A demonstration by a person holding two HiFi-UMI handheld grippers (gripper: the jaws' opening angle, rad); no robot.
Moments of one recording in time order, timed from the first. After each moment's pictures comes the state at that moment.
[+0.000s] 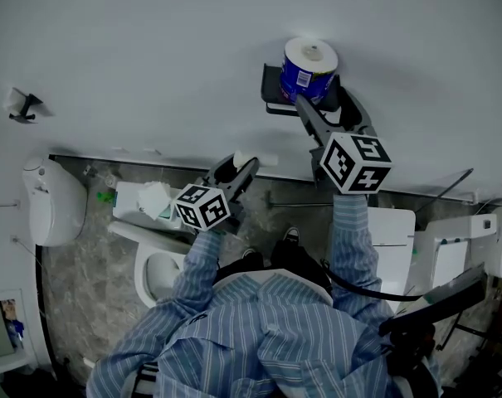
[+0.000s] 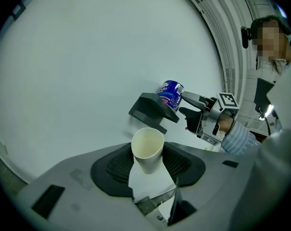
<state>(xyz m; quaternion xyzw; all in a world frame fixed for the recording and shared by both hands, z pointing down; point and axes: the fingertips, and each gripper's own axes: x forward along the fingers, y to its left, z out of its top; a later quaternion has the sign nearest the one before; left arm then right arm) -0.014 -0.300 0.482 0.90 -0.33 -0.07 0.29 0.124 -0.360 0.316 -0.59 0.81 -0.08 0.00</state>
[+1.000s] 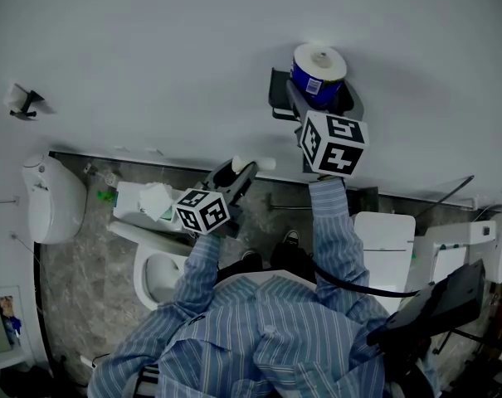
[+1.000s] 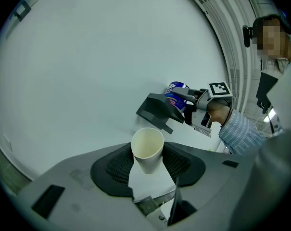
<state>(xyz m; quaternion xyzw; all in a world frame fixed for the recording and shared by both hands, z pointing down) -0.031 -0.306 0.492 0.89 -0.34 -0.07 0.30 0.108 -0.408 0.315 -0.65 0.76 -0.05 -0.05</state>
